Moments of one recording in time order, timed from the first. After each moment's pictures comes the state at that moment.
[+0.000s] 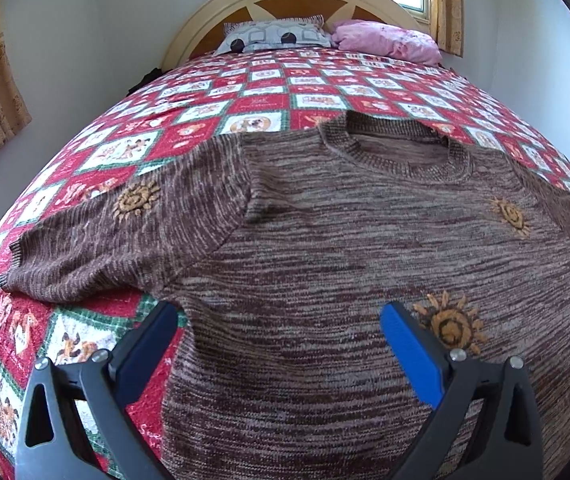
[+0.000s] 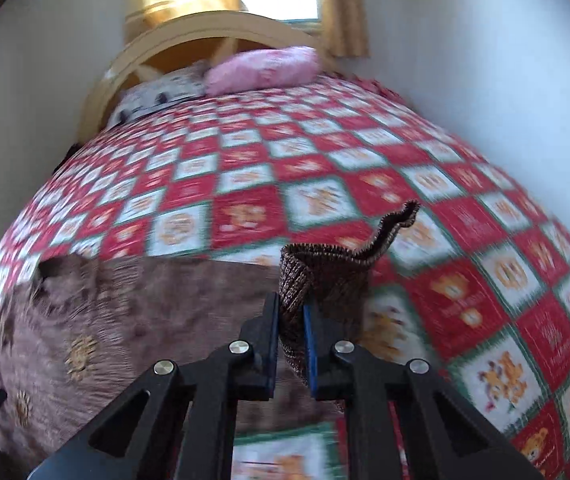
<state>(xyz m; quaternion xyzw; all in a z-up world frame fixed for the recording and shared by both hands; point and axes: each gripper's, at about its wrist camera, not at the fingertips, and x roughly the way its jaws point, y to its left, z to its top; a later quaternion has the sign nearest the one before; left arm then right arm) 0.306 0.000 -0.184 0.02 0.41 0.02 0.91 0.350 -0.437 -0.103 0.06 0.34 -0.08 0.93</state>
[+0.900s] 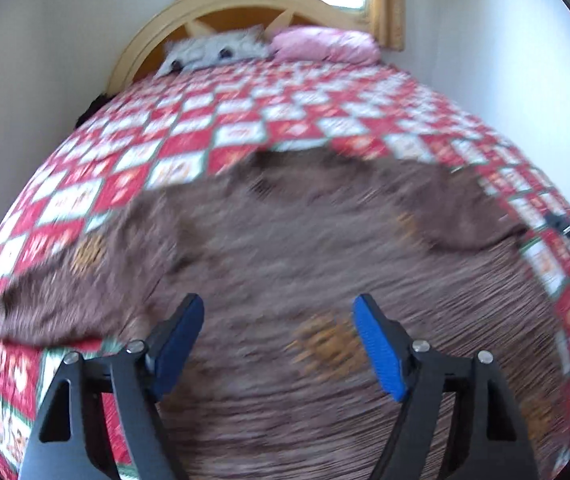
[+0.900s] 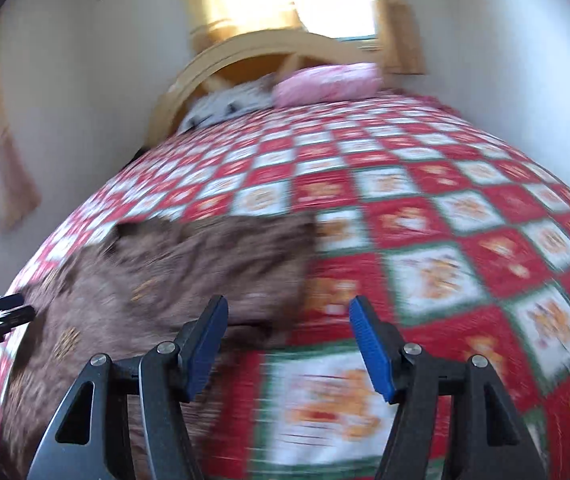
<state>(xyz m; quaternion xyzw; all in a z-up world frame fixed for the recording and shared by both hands) 0.295 -0.061 -0.124 0.04 0.40 -0.09 0.91 0.272 -0.426 -0.143 0.10 0.29 0.01 0.95</state>
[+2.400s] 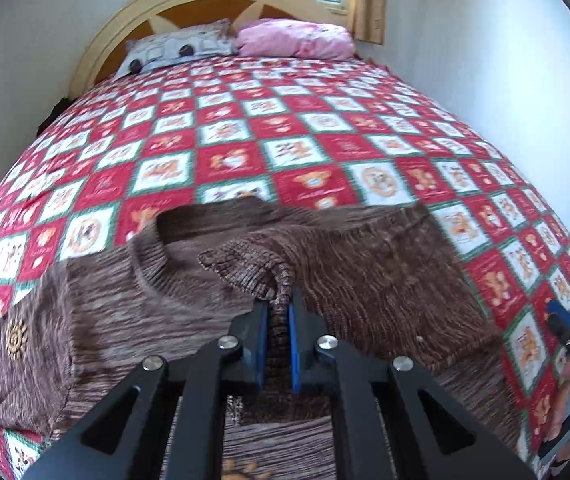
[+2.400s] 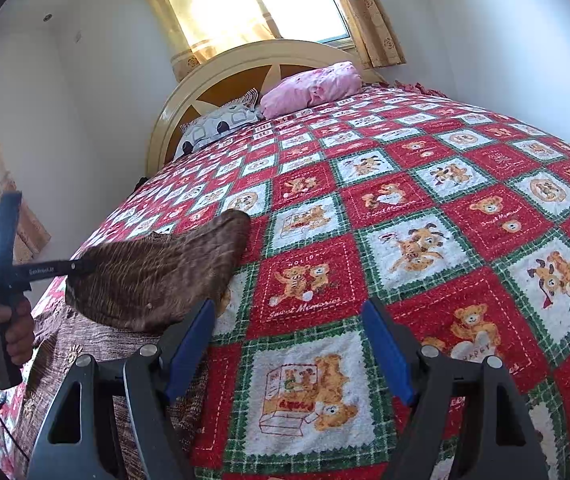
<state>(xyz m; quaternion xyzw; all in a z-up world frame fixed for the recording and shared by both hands) 0.397 -0.117 -0.126 0.03 0.43 -0.12 0.90 0.261 -0.457 -0.167 0.16 0.27 0.02 0.95</state>
